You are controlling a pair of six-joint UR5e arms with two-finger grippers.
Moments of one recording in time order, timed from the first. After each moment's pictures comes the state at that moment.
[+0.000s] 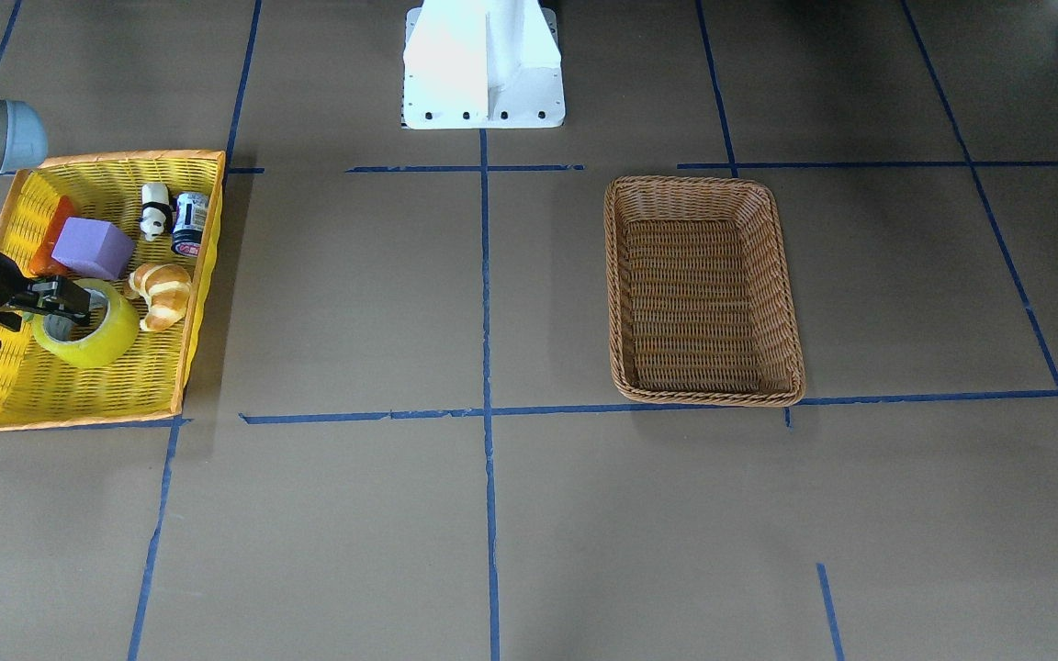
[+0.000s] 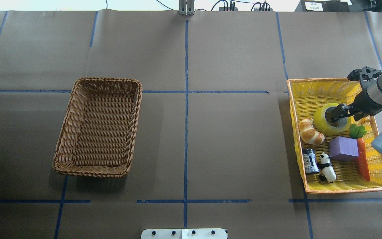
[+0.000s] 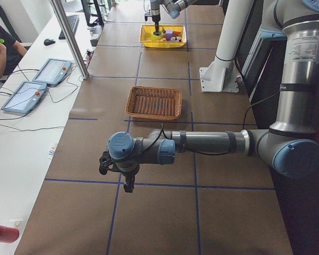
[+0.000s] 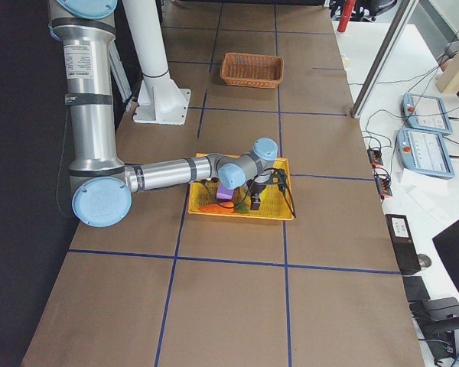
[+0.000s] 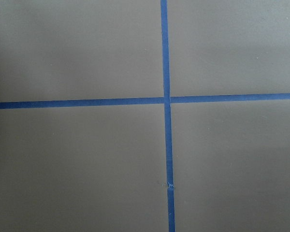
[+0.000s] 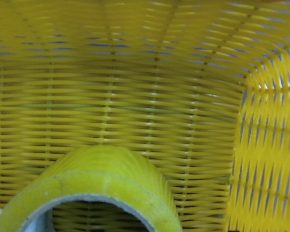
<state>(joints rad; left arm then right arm) -1.59 -1.59 -1.54 -1.59 -2.42 0.05 0.98 -1.53 1.63 -1.24 2.22 0.66</state>
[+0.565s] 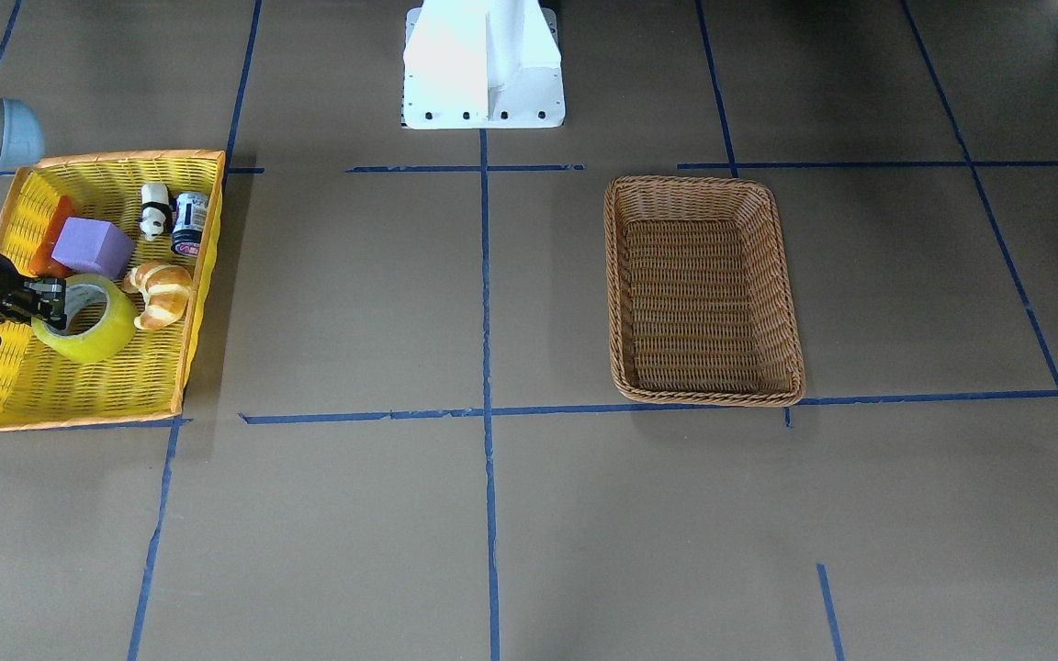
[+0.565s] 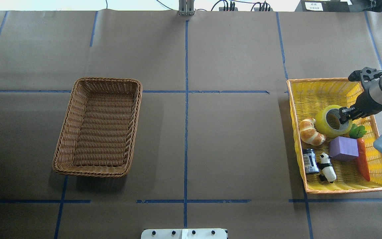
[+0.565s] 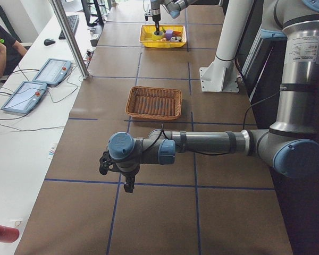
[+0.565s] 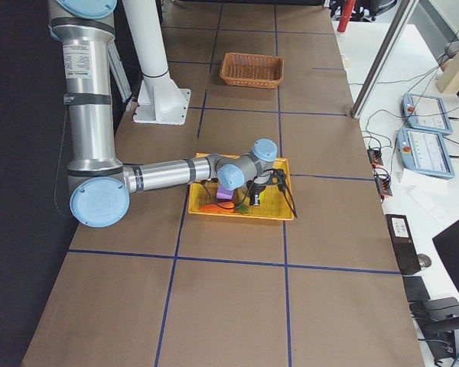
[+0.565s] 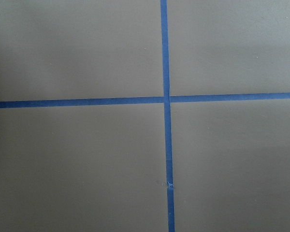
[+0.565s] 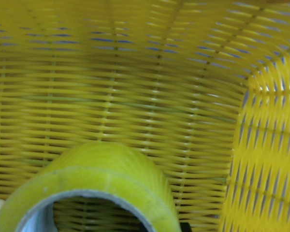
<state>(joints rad) -1.59 -1.59 -1.54 -1.59 -2.43 0.05 0.99 -1.54 1.64 -1.24 2.23 0.60</state>
